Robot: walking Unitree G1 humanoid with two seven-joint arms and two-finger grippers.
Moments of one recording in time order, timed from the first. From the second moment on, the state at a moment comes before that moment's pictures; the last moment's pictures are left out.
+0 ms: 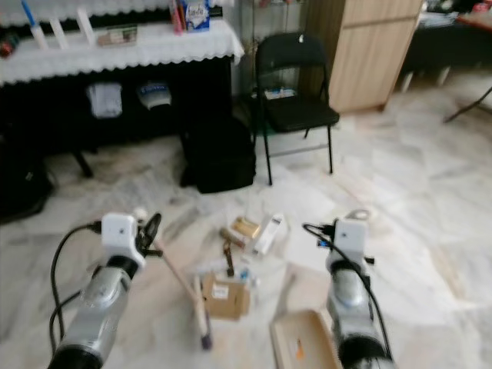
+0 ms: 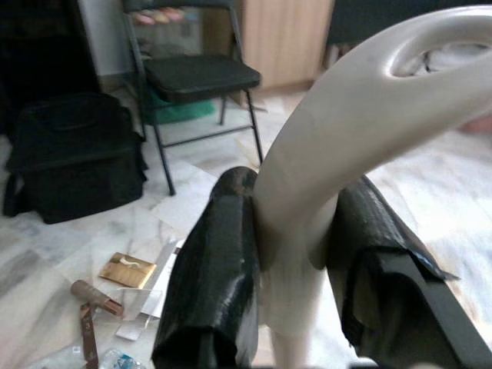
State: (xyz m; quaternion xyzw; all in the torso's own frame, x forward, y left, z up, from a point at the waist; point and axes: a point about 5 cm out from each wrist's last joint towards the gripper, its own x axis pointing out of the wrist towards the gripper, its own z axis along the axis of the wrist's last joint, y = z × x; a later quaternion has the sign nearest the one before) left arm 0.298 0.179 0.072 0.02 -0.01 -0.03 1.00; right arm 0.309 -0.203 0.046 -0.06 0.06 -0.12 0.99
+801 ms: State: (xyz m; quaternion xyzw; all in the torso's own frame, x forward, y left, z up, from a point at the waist) left arm 0.300 0.157 0.075 0.01 -0.01 -0.09 1.00; right arm 0.305 -0.211 0.043 -0.05 0.07 -0.14 0.99
